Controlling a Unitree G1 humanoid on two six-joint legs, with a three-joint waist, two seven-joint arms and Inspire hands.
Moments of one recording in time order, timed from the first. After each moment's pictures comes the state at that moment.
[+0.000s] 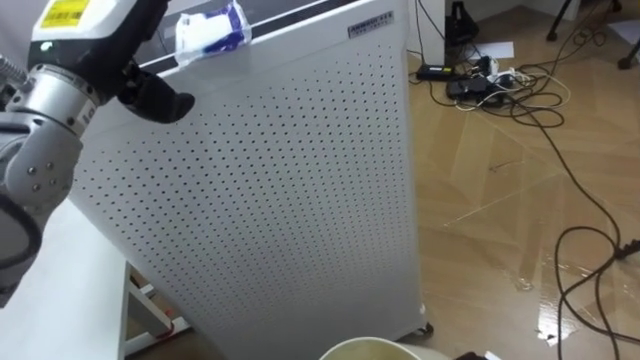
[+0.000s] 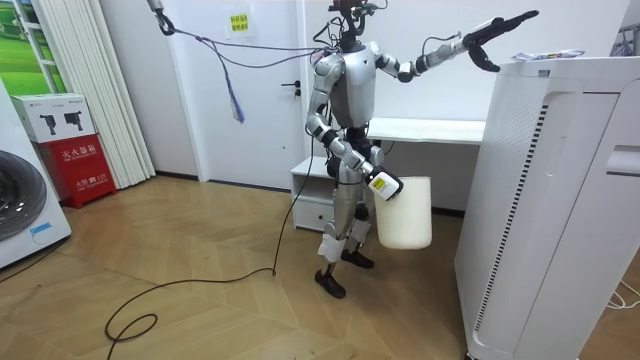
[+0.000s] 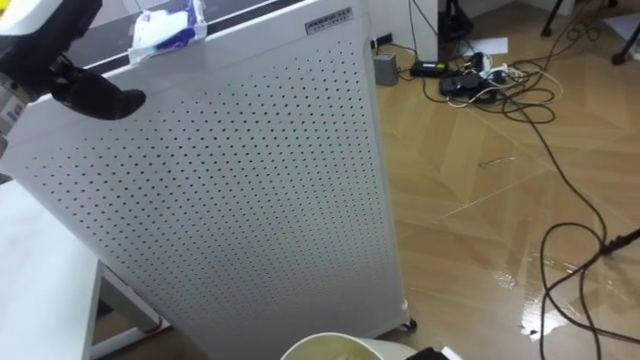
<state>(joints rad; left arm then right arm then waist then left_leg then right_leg) -0.62 0.75 -0.08 0.09 0.60 -0.04 -0.05 0.18 -0.44 0.18 0.33 -0.01 0.03 0.29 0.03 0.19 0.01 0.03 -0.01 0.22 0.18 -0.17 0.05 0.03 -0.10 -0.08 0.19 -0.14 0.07</state>
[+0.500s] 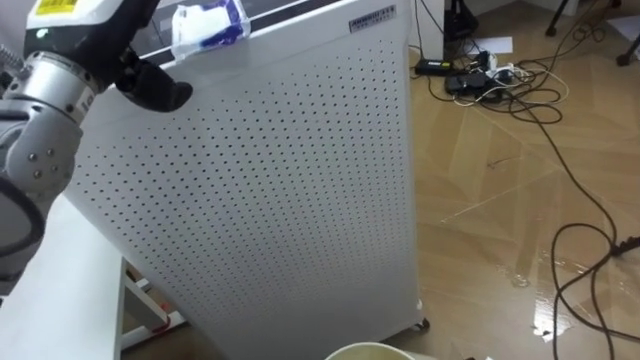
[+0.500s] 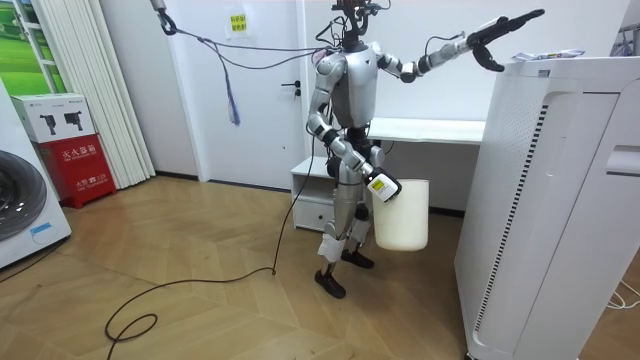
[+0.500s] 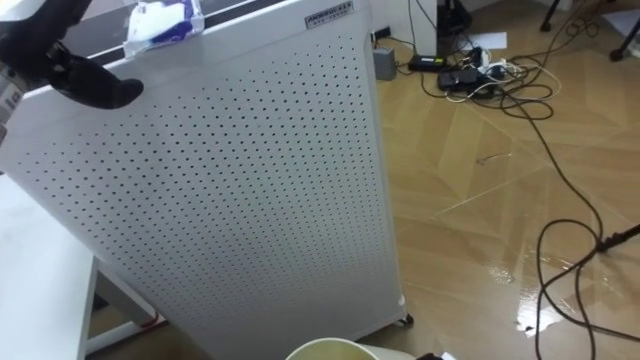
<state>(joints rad) -0.67 0.74 -0.13 0.10 0.60 0.01 -0.06 0.18 -0.43 0.18 0.34 -0.01 0.06 0.29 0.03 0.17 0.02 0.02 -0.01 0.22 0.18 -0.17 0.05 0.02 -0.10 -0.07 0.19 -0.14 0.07</state>
